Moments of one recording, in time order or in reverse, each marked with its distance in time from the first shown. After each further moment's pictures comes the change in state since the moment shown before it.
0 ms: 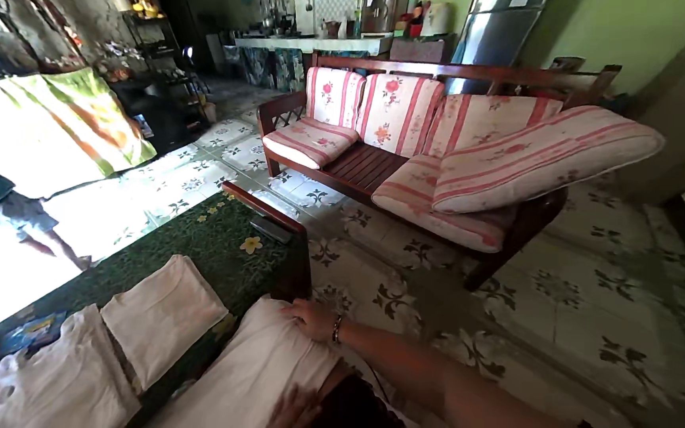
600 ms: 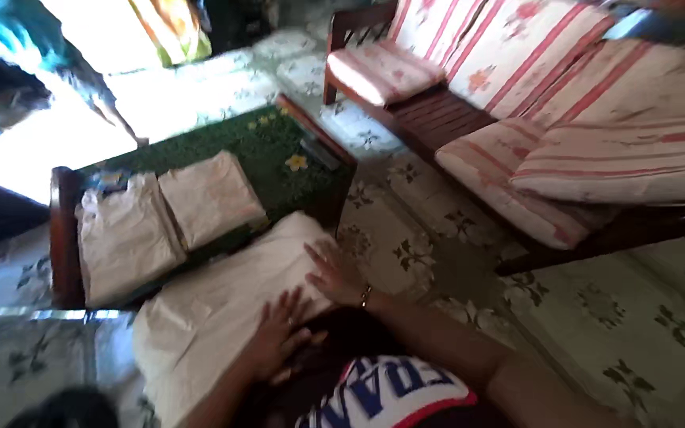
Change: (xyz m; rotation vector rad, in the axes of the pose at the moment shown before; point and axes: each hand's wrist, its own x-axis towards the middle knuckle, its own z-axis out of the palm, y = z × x) left_hand -0.036 -0.009 0.022 0.087 0.030 -0.353; right_hand -0.055 -0.052 0.044 -0.217 0.000 0.052
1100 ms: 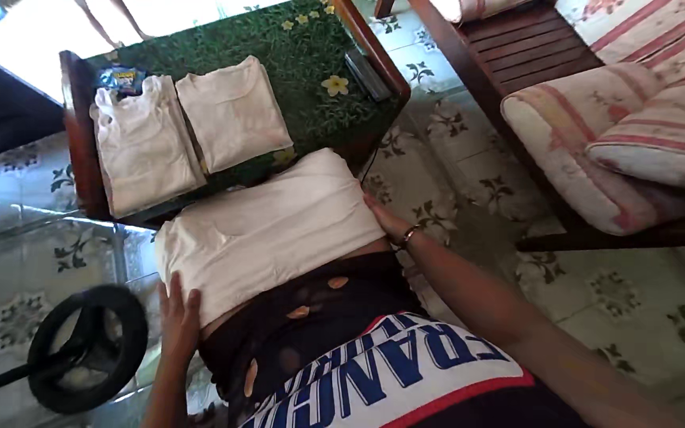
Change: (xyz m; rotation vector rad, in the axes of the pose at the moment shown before) left_hand -0.154 -0.085 0.027 -0.192 0.798 -0.829; right_hand 0.007 0.070 0.003 0.816 -0.199 0.552
